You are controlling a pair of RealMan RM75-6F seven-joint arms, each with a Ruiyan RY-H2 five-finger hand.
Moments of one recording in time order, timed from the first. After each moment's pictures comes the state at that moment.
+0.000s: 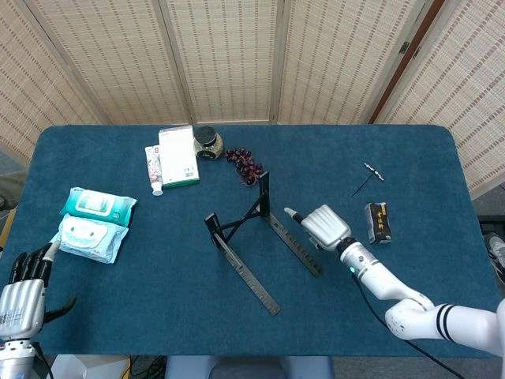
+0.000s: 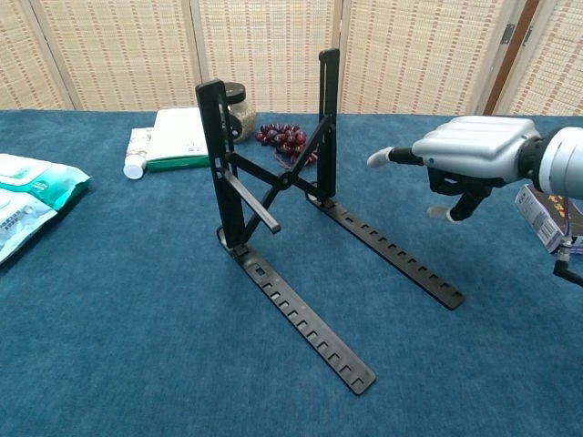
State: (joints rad) left arm -0.02 -1.18 -0.05 -1.83 1.44 1.55 0.29; right arm 0.82 -1.38 0.03 -1.47 -1.22 0.86 -0.47
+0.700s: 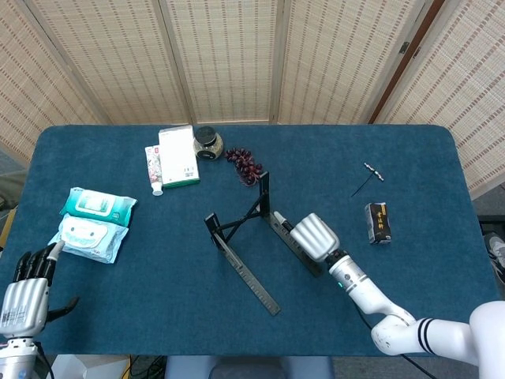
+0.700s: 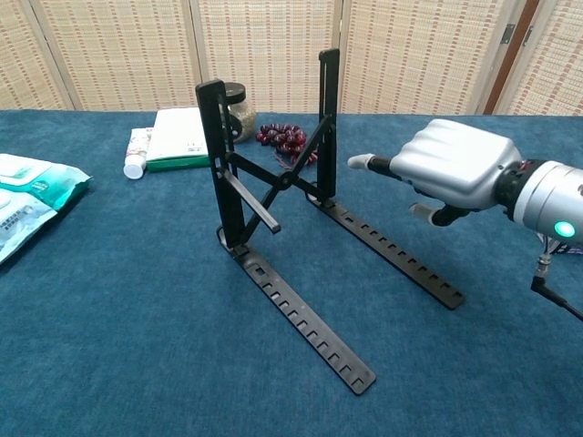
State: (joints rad) left arm -0.03 -1.17 -0.05 -1.83 1.43 1.52 0.30; right arm 0.74 -1.54 0.01 -1.39 -1.32 1.07 -0.79
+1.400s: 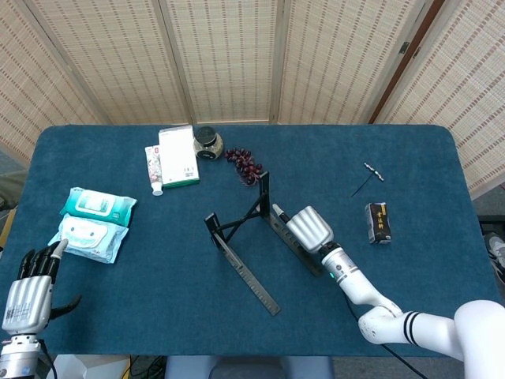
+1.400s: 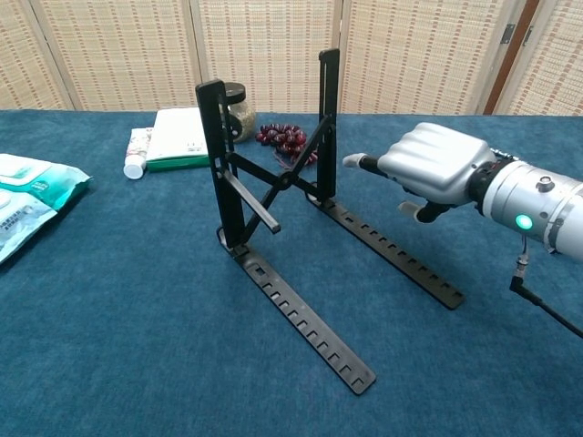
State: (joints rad) left arm -0.05 -1.18 -0.05 -1.83 1.41 1.50 0.31; right arm 0.77 -1.62 0.08 -1.28 -1.27 0.99 -0.77
